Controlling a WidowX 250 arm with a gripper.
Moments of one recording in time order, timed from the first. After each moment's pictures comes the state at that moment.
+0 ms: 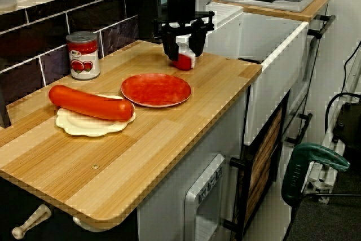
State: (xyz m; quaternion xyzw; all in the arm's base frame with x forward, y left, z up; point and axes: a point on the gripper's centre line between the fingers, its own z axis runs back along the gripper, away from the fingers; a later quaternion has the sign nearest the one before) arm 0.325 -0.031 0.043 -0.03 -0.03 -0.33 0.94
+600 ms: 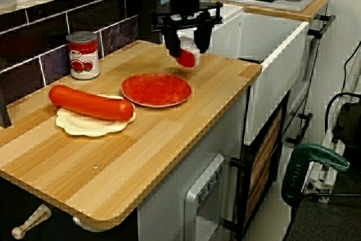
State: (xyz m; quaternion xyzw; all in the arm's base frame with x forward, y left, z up) arm 0.296 0.012 0.071 -0.04 -0.04 -0.37 0.93
